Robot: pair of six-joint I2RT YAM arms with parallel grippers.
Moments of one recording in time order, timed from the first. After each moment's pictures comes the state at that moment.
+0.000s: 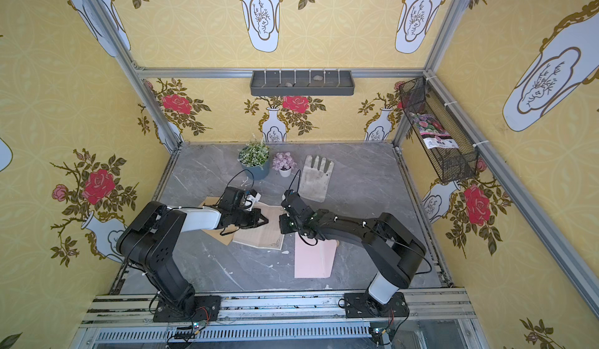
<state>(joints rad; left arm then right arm) -0.43 1.74 0.73 0.05 0.59 -0.47 0.94 1.60 0.86 -0.12 -0.04 0.59</state>
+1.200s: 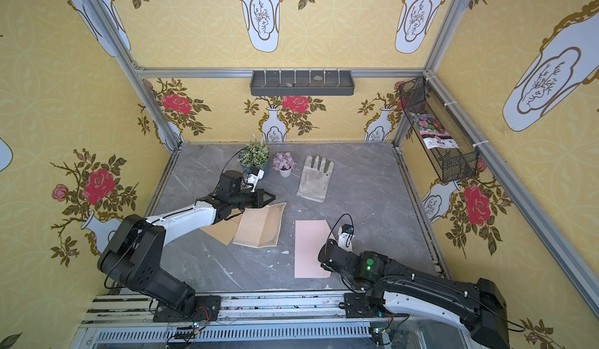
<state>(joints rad) -0.48 1.60 0.84 0.13 0.55 -0.51 1.22 0.79 0.46 -0.79 0.38 1.25</state>
